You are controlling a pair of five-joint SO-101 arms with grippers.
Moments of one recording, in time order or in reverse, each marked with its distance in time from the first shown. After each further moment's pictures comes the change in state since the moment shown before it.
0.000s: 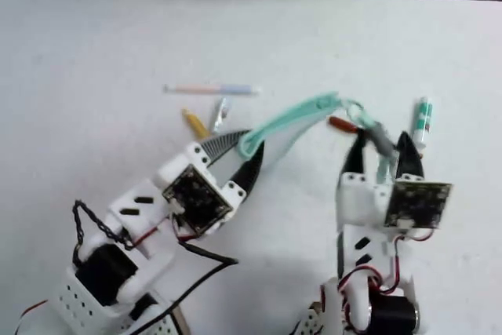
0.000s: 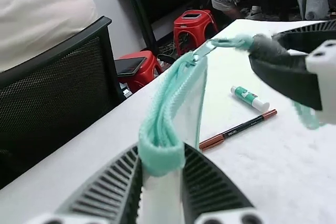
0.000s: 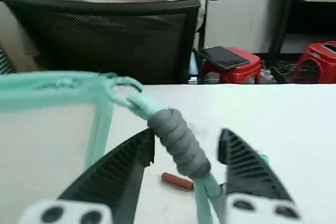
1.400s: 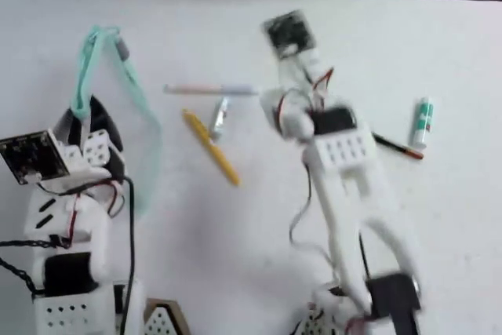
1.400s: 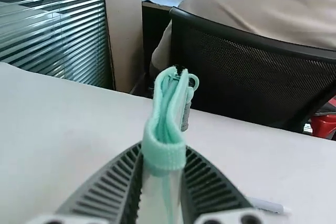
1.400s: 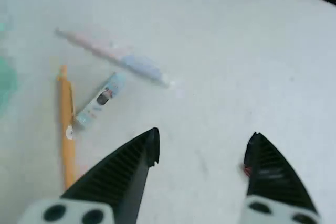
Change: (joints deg) left arm -46.2 -1.4 11.9 -8.7 25.8; right arm -16.1 92.1 -47.6 -6.1 4.0
